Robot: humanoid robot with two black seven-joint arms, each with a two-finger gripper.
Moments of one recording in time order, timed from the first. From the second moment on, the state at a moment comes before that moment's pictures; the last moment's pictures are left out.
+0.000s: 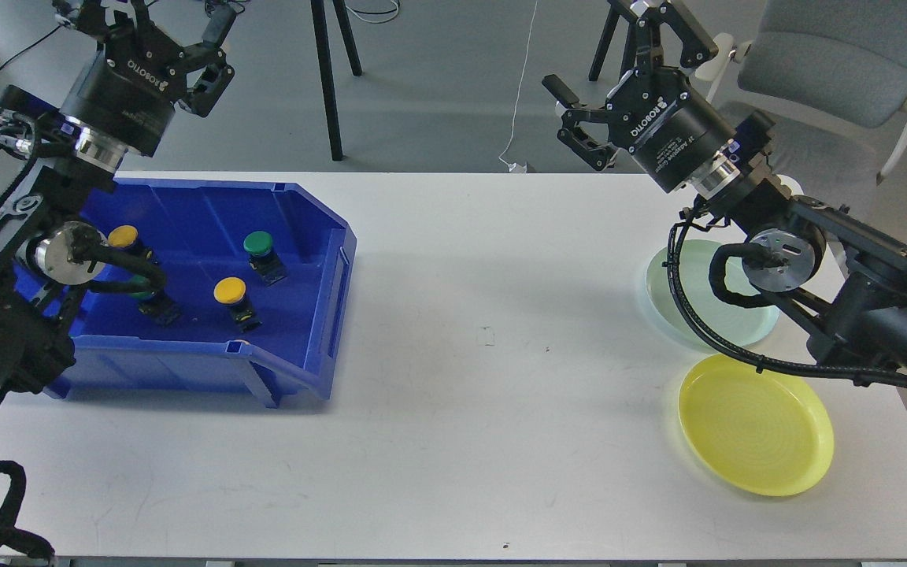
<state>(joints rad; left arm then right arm) -0.68 0.40 -1.09 -0.90 0.57 -0.49 -0.49 0.93 -0.40 0.49 1.00 -0.08 0.49 0.49</state>
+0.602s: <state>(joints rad) -0.57 0.36 -1.14 -1.23 0.51 -0.49 -0.49 0.89 -0.40 0.51 1.00 -0.08 0.49 0.49</state>
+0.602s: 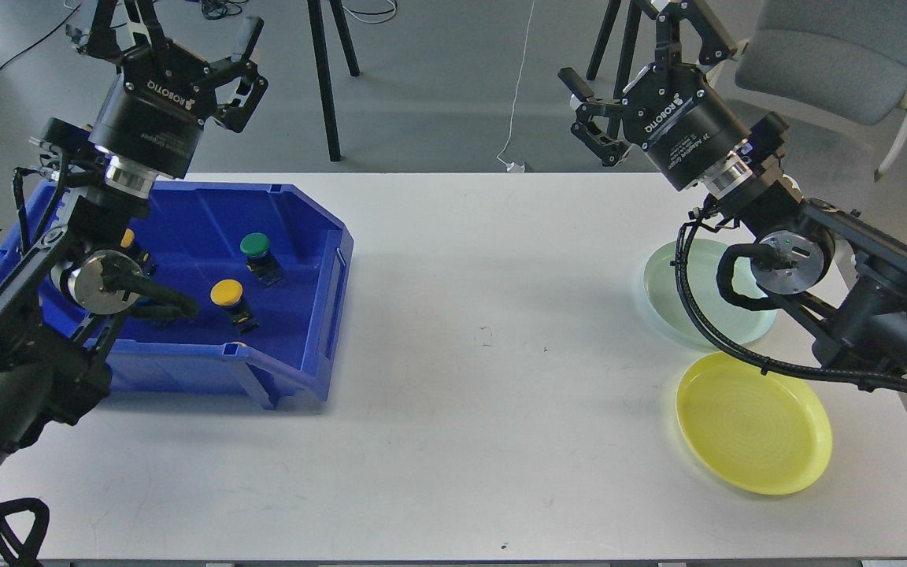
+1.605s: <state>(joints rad) -1.21 0.83 0.04 -1.21 1.69 -0.49 -0.49 0.72 -0.41 0.62 1.01 -0.08 0.49 0.49</state>
